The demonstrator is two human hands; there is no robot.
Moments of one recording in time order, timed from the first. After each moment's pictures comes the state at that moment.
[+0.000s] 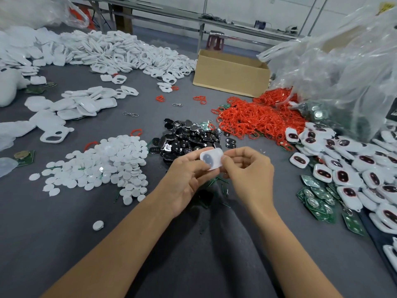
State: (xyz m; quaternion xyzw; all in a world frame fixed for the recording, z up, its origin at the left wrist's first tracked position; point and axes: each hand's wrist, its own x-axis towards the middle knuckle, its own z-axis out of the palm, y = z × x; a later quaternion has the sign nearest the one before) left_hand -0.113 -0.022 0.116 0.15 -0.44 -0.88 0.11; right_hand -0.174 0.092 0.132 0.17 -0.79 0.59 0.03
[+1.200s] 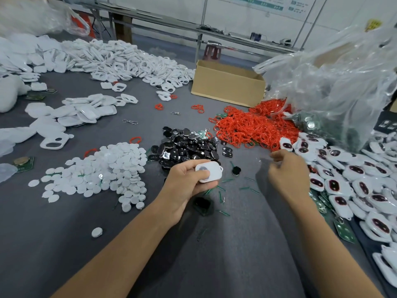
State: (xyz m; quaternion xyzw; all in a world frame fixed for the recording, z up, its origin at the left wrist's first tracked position) left_hand -0.110 -0.020 0.113 0.18 -0.48 -0.85 0.13; right_hand -0.272 0.158 0.127 0.17 -0.93 0.27 0.17
